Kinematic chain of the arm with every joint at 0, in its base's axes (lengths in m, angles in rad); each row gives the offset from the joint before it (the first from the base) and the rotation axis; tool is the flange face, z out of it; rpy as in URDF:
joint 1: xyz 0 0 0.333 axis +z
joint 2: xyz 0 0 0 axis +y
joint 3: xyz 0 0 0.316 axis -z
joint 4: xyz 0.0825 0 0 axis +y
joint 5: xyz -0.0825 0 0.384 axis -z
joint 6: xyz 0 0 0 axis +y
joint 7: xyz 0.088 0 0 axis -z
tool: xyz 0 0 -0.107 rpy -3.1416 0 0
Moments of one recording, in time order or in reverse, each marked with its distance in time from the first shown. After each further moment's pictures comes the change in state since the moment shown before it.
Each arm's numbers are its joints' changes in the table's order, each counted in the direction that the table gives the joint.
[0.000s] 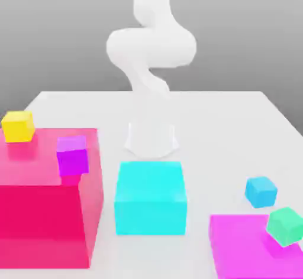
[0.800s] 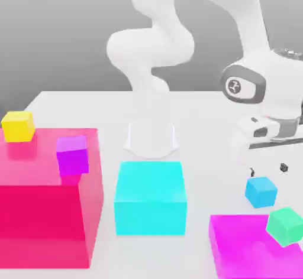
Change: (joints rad) arm 0.368 0.896 -0.316 0.393 0.292 -0.554 0.744
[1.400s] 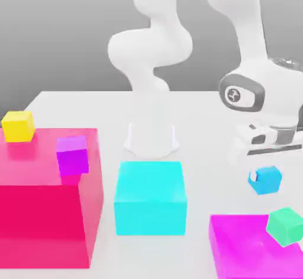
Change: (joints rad) arm 0.081 -0.107 0.009 0.007 -0.189 0.081 -0.192
